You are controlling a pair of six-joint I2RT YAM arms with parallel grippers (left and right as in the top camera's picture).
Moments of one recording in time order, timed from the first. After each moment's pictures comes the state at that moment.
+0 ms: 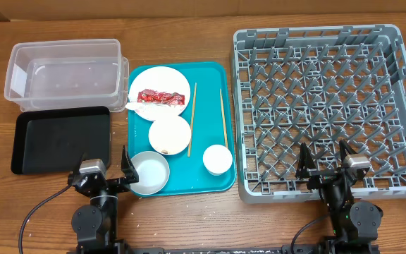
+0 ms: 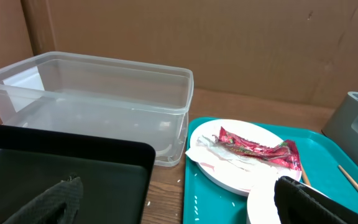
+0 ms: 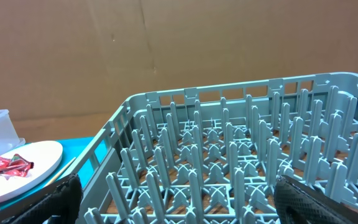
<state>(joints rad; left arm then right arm) 0.13 0.02 0.01 -0.08 0.02 -0.13 -0.02 0.01 0.02 -0.02 -0.15 0.15</state>
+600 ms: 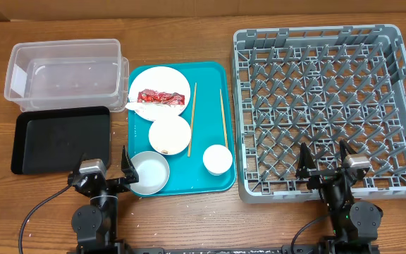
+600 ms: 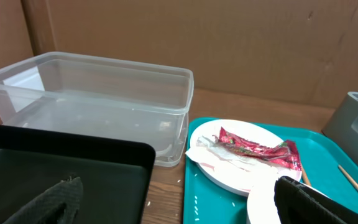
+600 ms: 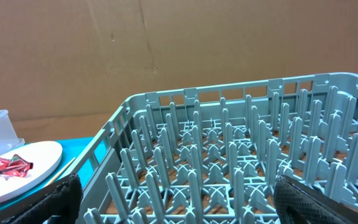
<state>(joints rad) 0.13 0.02 0.01 -0.07 0.02 -0.13 -0.02 0.01 0.02 -0.02 -0.15 0.15</state>
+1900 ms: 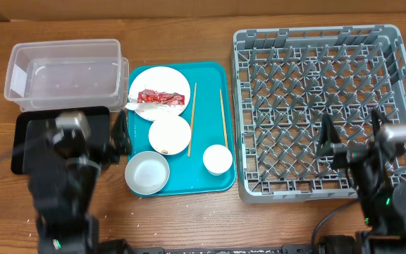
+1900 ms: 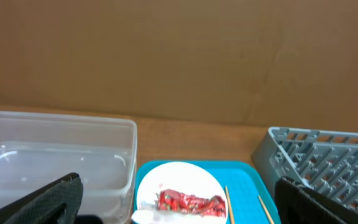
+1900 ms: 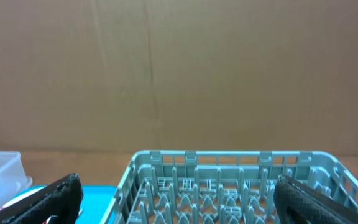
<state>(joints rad) 0.13 0.62 0.69 -0.22 0.23 -0.15 -0.02 0.46 0.65 -0.19 -0.15 0.07</state>
